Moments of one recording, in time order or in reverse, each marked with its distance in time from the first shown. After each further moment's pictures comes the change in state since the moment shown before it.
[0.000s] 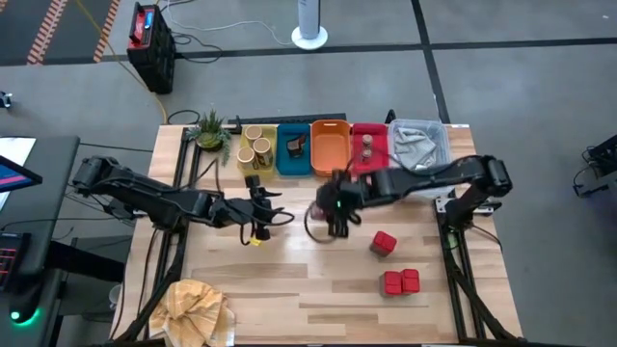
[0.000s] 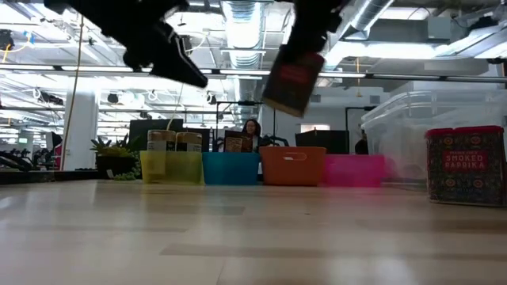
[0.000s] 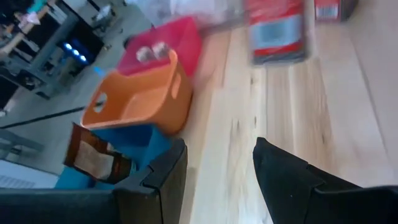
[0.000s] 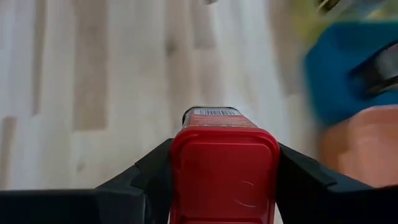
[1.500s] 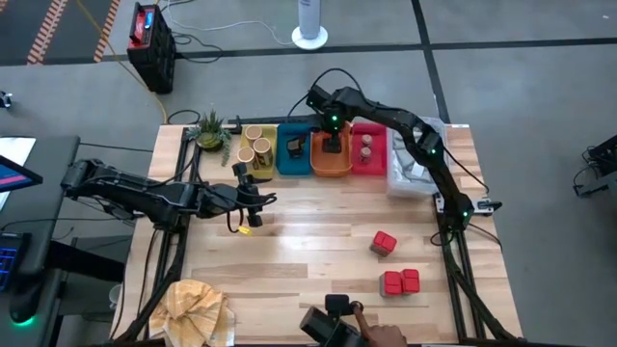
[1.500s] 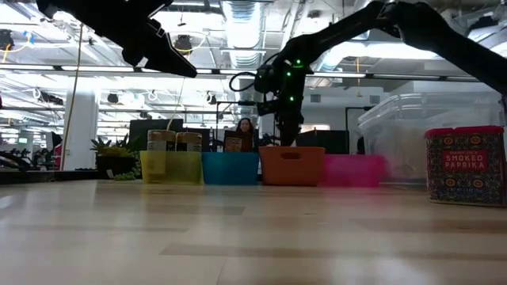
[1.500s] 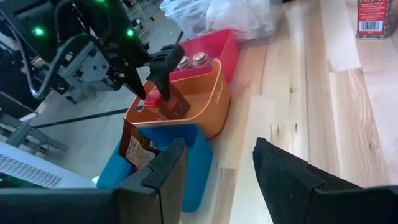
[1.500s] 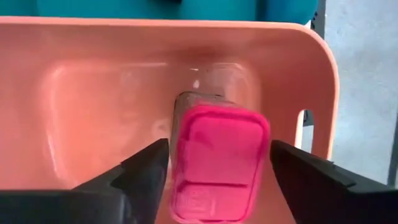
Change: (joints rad) left arm 0.085 -0.178 -0.093 0.045 -0.011 0.082; right arm -0.711 0.624 0.631 -0.351 -0.122 -0.709
